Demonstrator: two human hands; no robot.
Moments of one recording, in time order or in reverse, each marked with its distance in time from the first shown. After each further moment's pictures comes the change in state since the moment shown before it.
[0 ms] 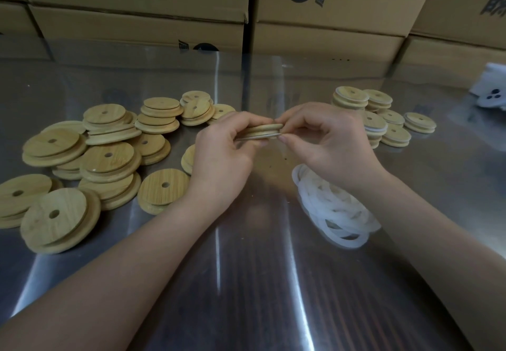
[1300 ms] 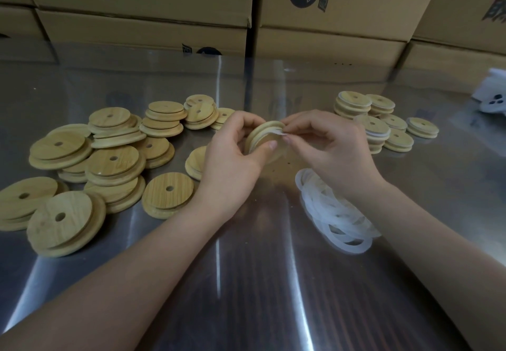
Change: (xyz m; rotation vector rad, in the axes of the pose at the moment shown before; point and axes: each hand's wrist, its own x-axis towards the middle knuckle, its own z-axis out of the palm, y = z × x) left_hand -0.003 0.008 0.003 -0.258 -0.039 -0.217; right_hand -0.004 0.007 0.007 0.044 0.054 0.001
